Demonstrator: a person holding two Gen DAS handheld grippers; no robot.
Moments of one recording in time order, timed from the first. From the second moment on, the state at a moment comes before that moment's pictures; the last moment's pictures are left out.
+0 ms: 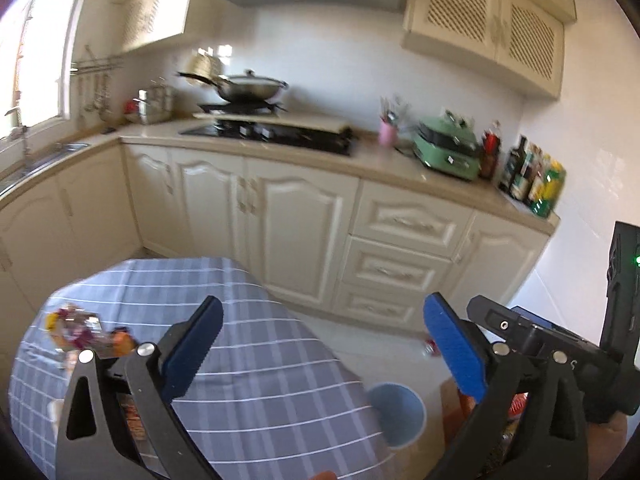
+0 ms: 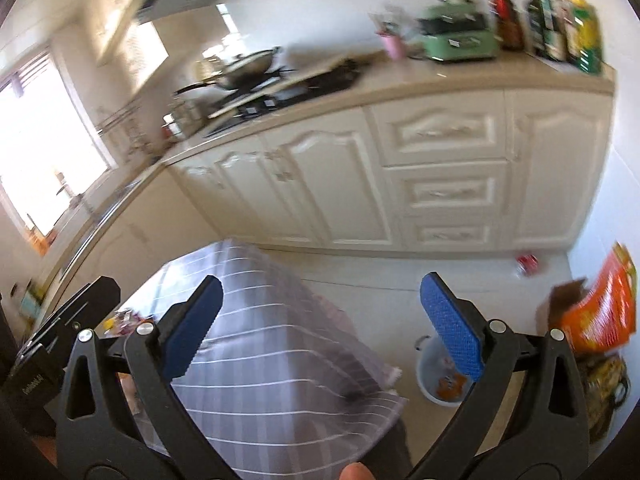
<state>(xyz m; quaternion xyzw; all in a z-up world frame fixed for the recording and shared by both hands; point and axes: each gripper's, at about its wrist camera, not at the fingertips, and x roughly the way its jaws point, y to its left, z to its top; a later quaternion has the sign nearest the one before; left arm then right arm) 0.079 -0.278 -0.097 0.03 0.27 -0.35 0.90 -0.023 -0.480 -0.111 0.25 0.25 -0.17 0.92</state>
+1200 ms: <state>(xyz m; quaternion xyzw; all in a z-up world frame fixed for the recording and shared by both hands) 0.135 -0.038 -0.240 0.00 0.38 -0.10 0.92 0.101 -0.287 -0.163 0.11 0.38 -0.03 0.92</state>
